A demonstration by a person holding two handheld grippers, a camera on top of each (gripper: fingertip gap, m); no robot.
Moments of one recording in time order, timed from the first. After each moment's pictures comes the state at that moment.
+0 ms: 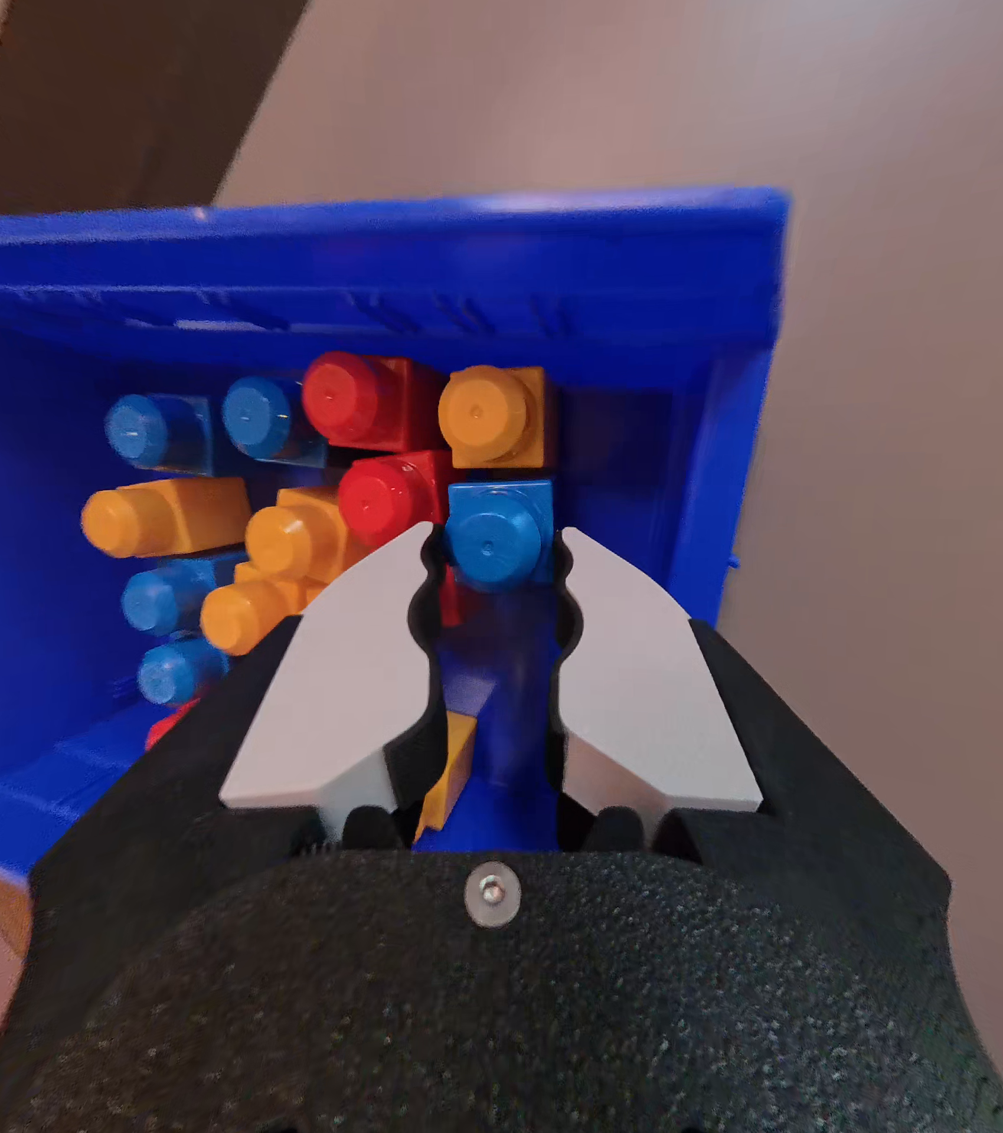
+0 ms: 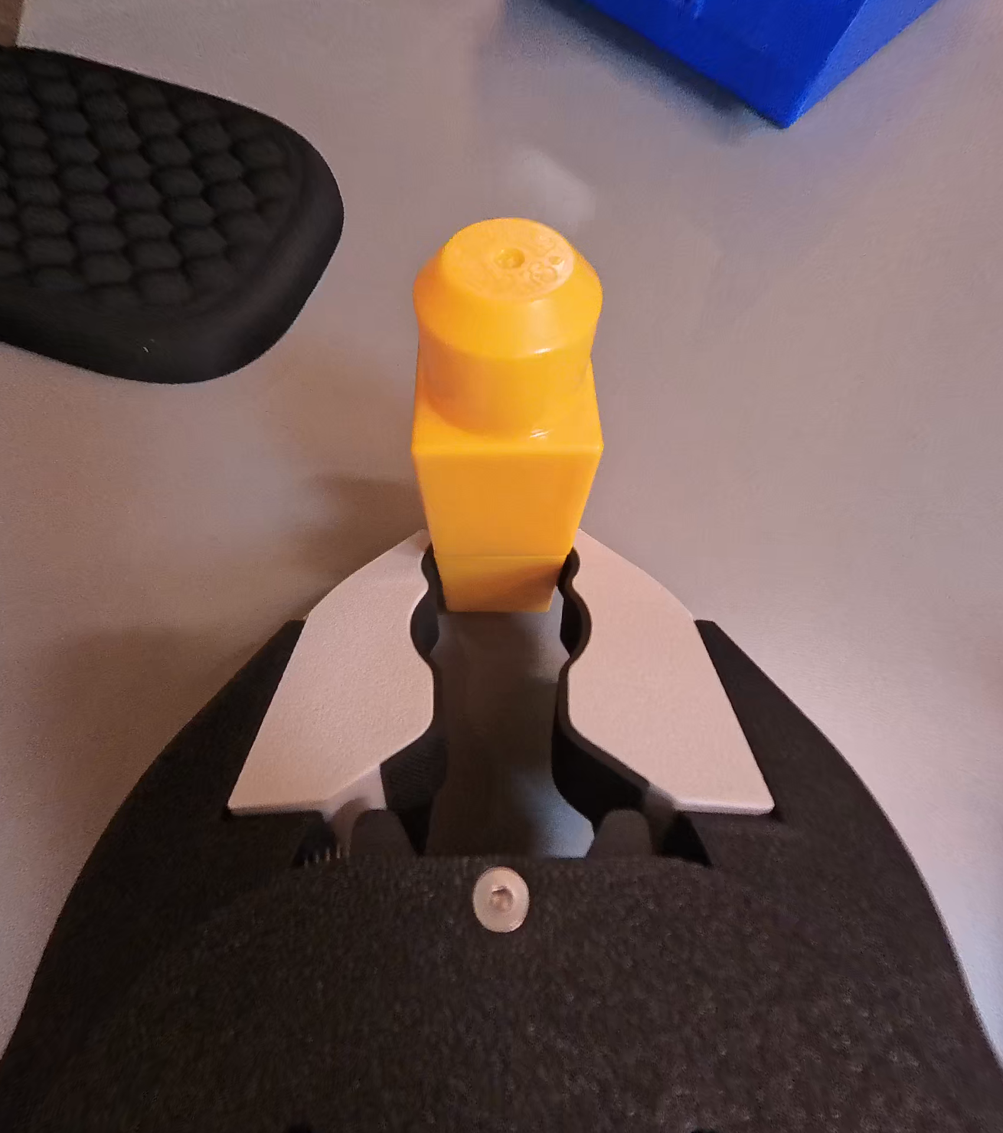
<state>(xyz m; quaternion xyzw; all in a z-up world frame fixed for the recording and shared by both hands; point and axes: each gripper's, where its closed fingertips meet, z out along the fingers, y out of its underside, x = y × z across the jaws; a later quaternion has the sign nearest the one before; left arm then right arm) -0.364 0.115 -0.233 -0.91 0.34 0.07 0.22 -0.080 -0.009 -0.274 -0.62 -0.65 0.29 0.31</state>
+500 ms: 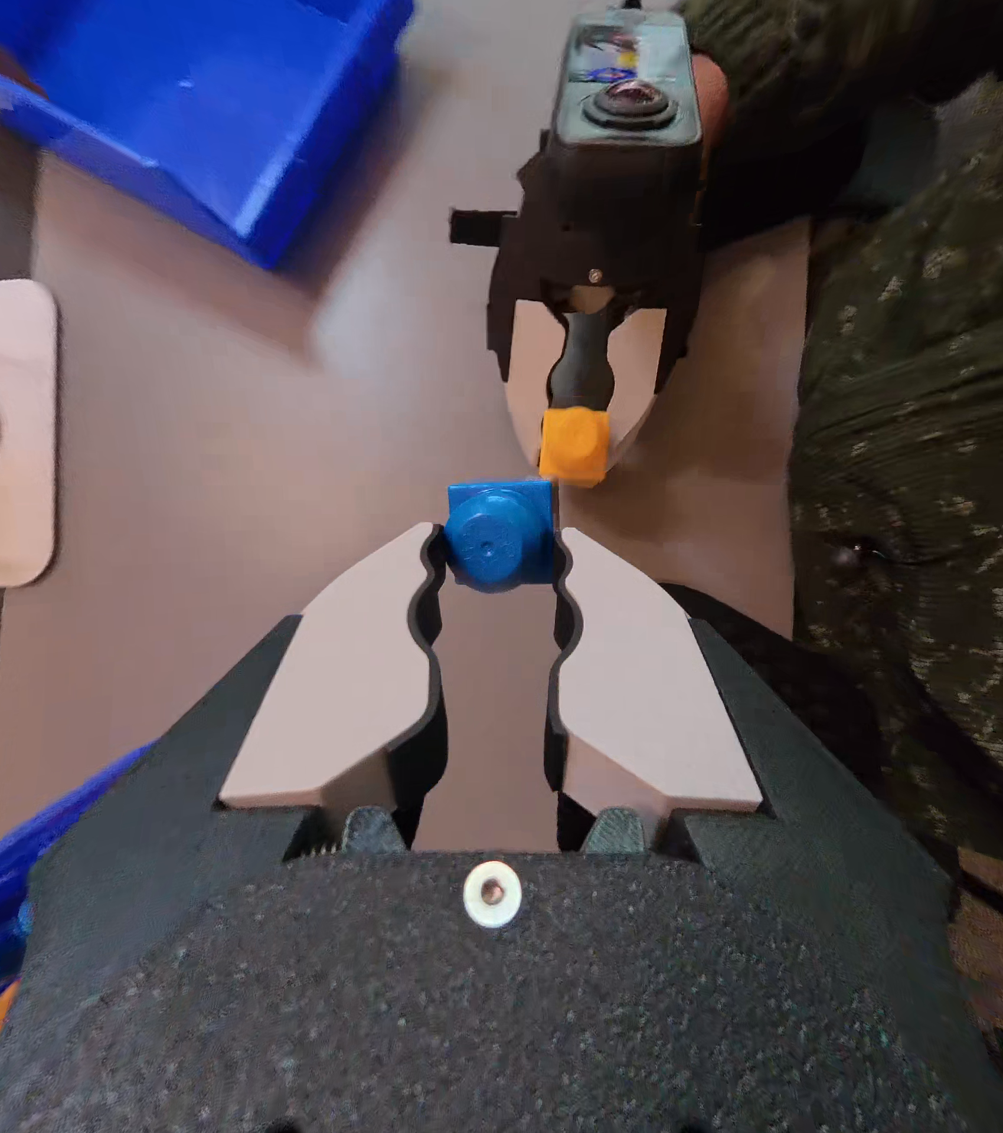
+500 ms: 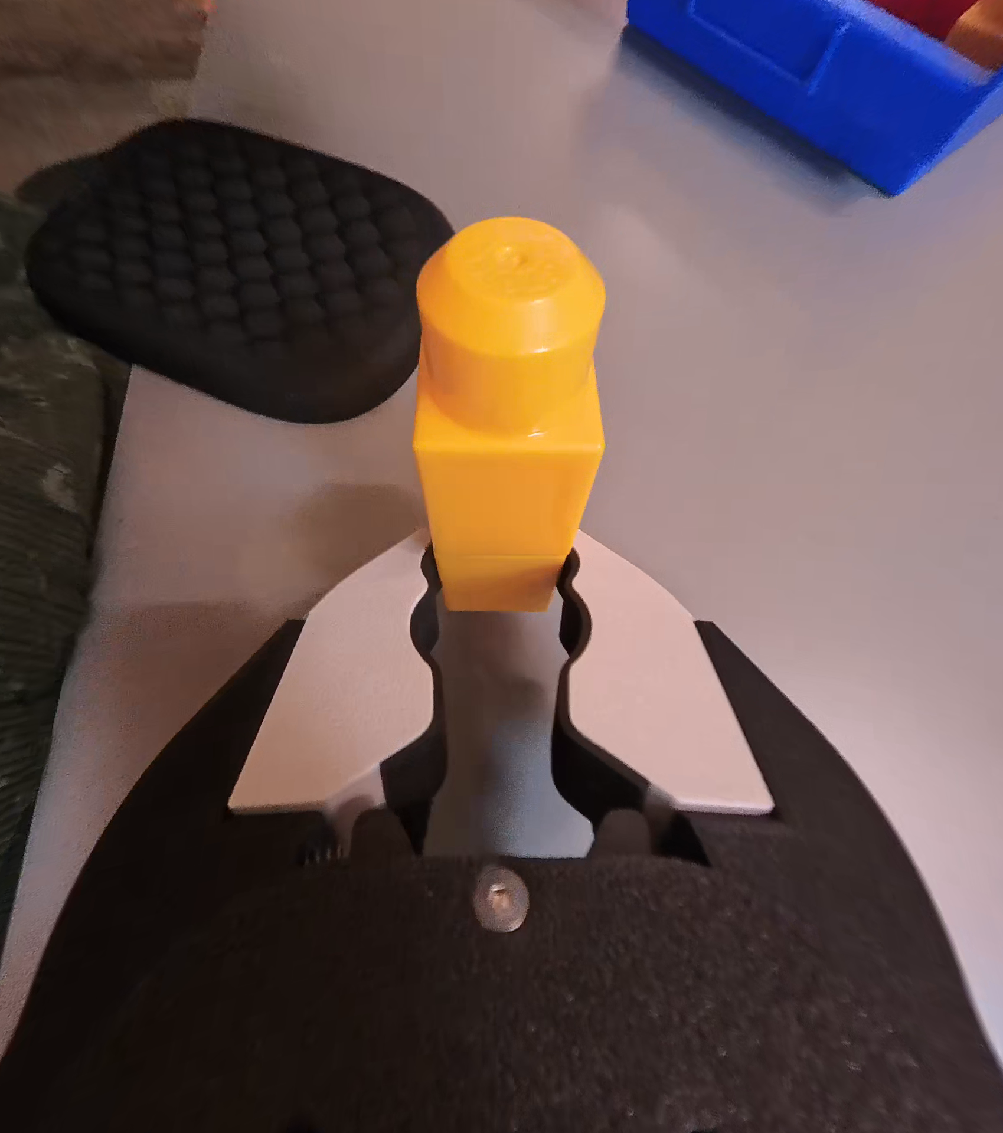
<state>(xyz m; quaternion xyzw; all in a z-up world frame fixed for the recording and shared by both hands) -0.142 -0.026 -0.110 -0.74 0.60 -0.17 0.26 -0.088 -0.043 -0.256 -0.60 -0.68 0.32 0.28</state>
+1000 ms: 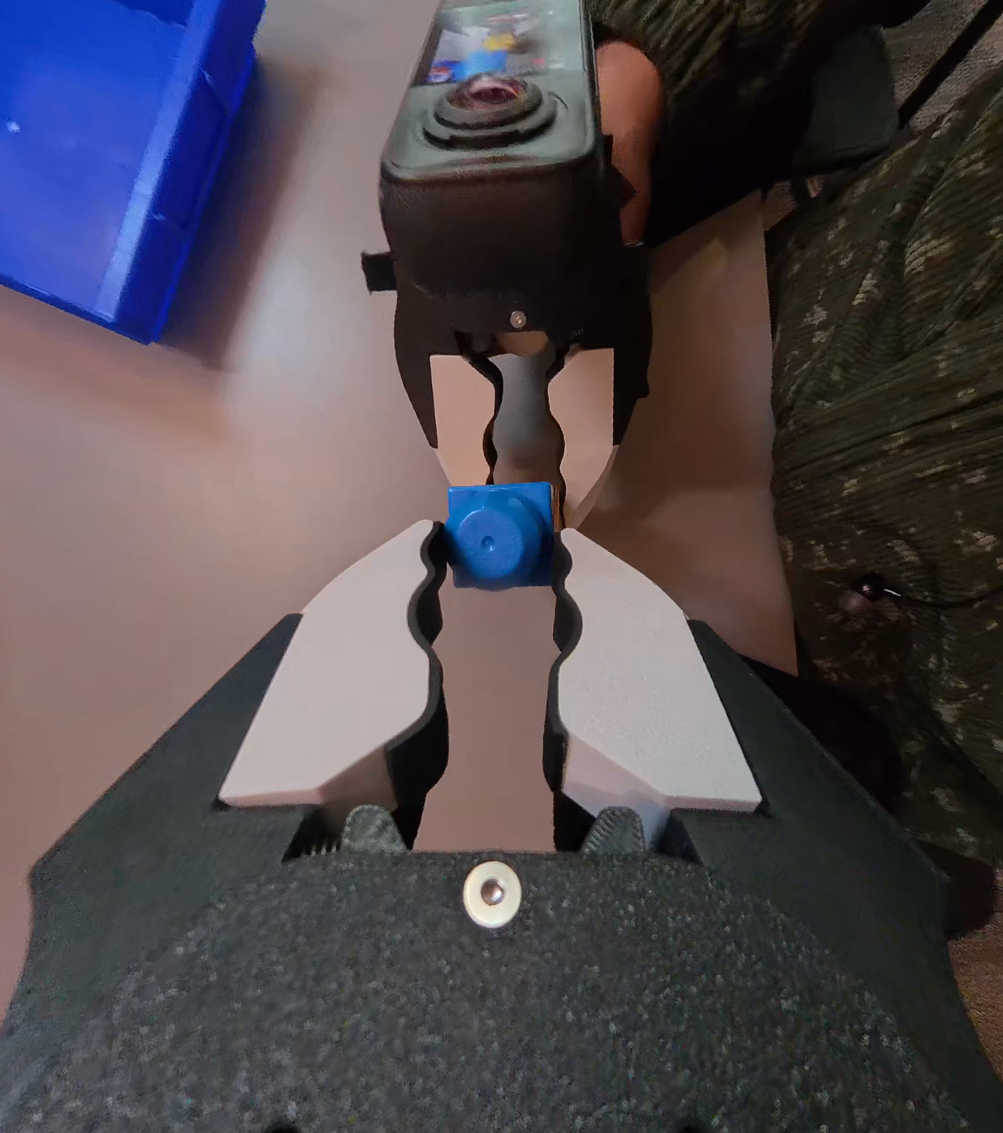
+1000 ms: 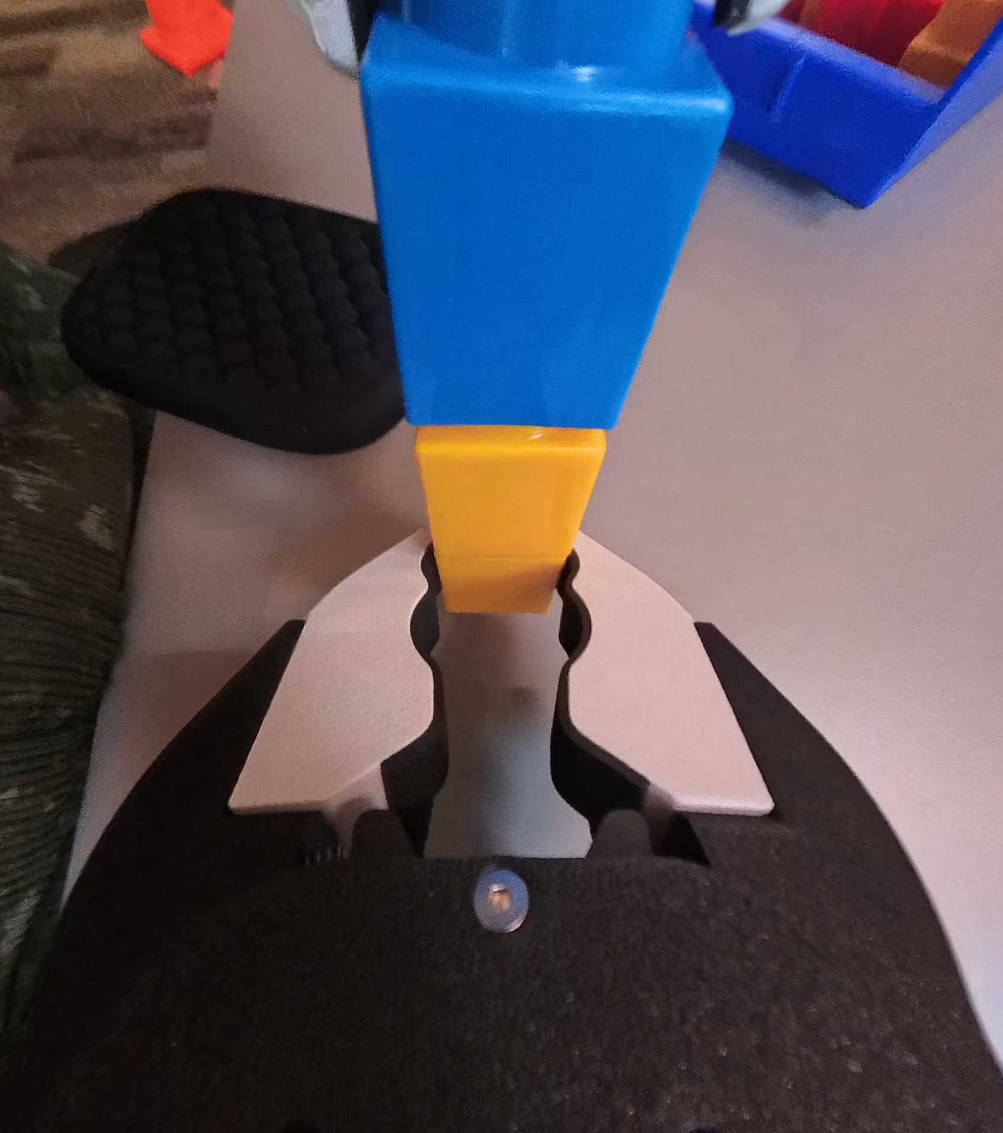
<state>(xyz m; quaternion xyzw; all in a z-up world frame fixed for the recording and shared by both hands) -0.088 -0.034 -0.141 -0.70 0.65 -0.17 0.21 -0.089 -0.043 -0.247 -0.61 -0.65 0.35 0.29</state>
